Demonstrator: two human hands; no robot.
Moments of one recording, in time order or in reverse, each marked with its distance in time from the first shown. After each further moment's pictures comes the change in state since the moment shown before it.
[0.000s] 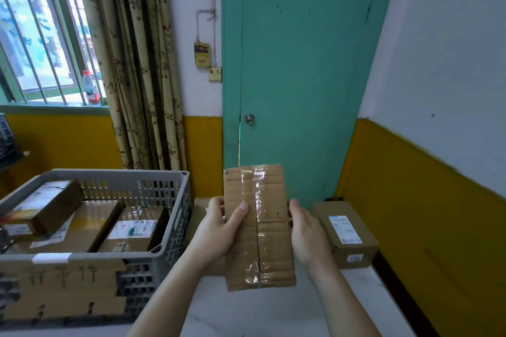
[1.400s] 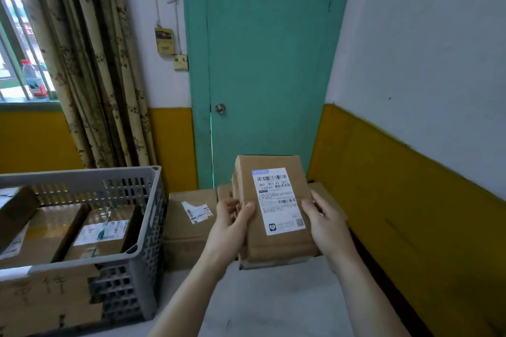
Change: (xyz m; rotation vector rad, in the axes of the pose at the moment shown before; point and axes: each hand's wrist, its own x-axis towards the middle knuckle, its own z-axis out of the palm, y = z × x) left_hand 0.003 -0.028 0.054 -0.188 -0.104 -0.093; right_hand -0.014 0.019 -0.055 -0.080 0.141 0.011
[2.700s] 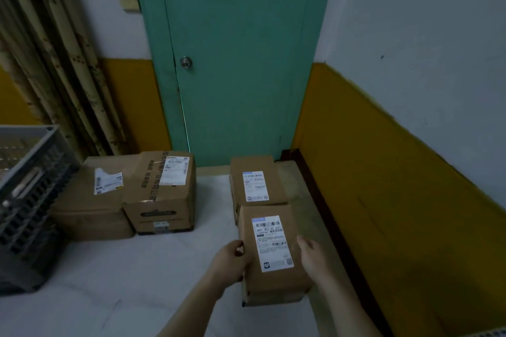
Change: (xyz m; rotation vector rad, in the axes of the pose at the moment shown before) left_hand 0.055 -0.155 0.292 0.288 -0.165 -0.426; right_hand 0.115 0.270 -0.205 -0.327 -0.153 0.538
